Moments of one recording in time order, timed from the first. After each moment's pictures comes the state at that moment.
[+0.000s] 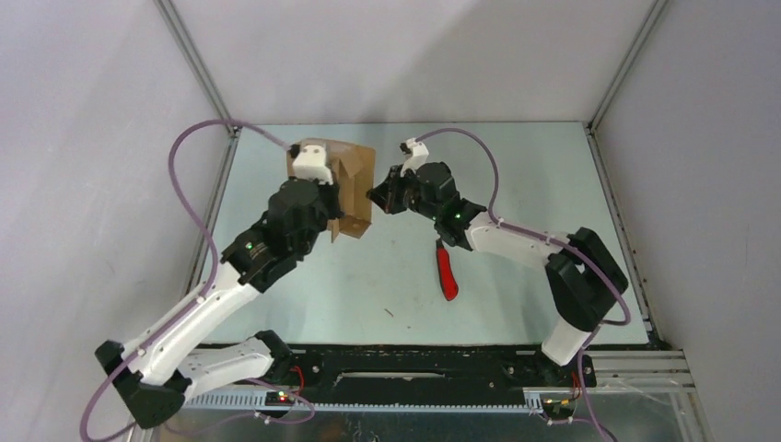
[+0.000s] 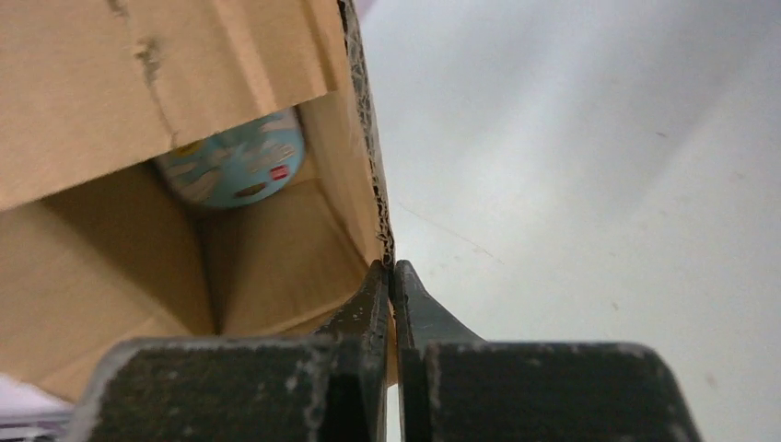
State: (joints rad) left arm -0.71 0.96 1.05 -0.34 -0.51 -0.25; right arm 0.78 1.68 1.17 0.26 -0.10 0.54
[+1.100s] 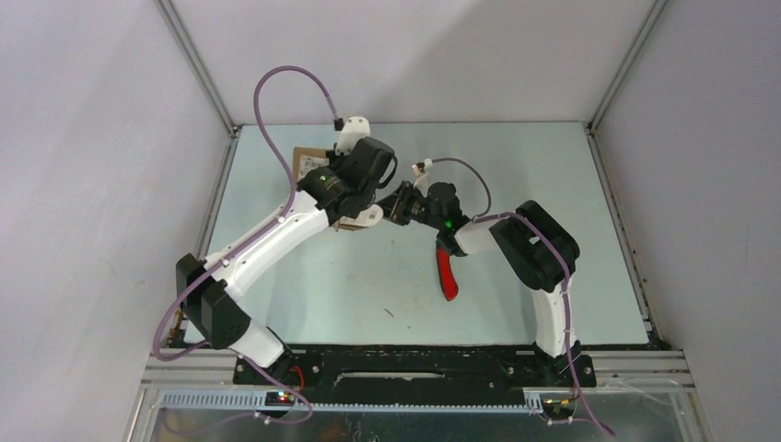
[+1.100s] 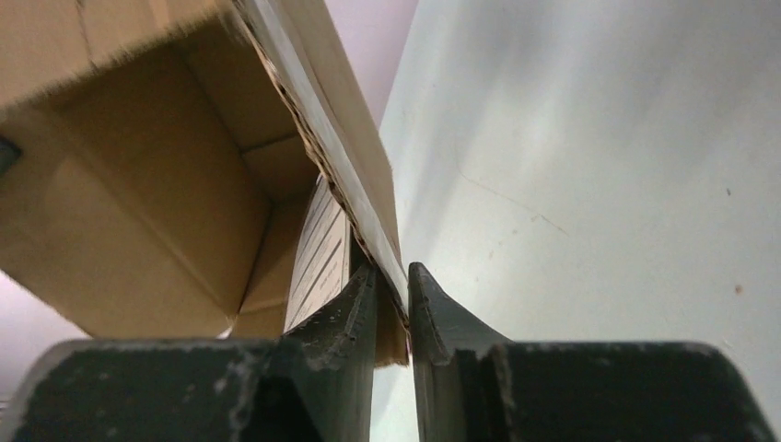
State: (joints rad) left arm -0.75 1.52 1.51 -0.75 -0.91 -0.40; right arm 0.65 2.06 1.03 0.94 -0.43 1.12
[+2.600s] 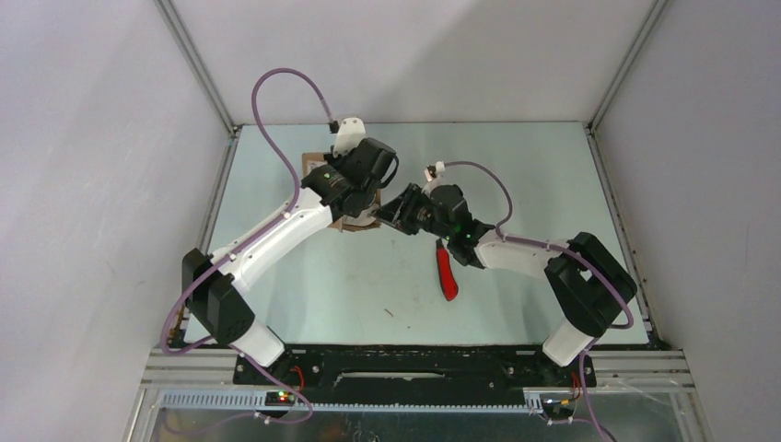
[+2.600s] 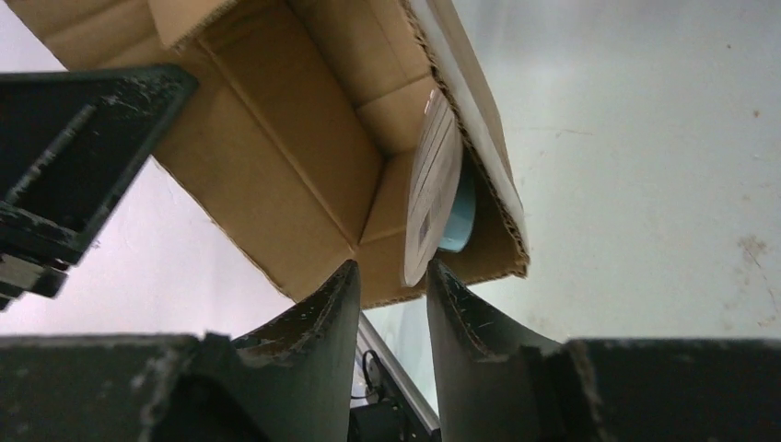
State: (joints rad) left arm -0.72 1.56 1.51 -0.77 -0.94 -0.53; right arm 0.75 1.65 0.89 0.51 -0.19 1.16
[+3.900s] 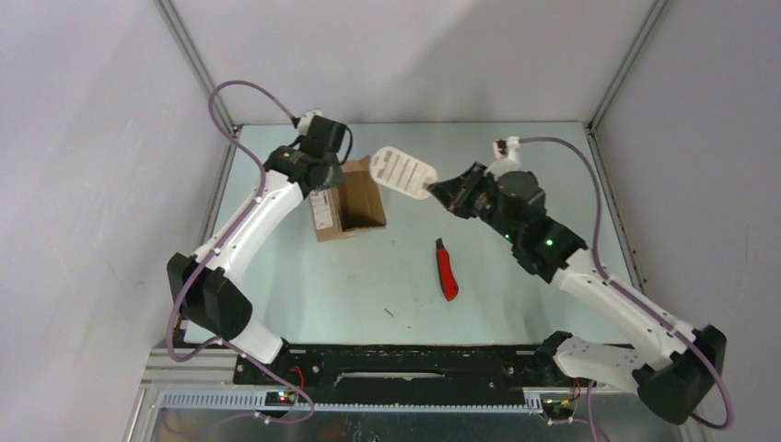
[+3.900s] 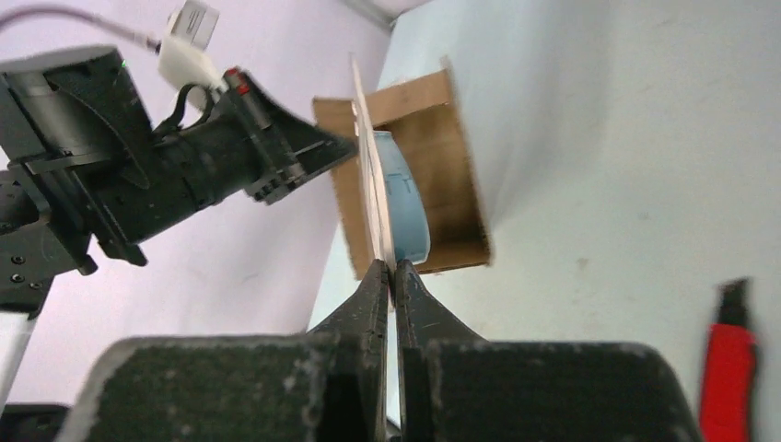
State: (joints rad) left arm -0.49 1.55 1.56 -0.88 -0.50 -0.61; right arm 0.70 1.13 1.01 -0.08 0.02 0.91
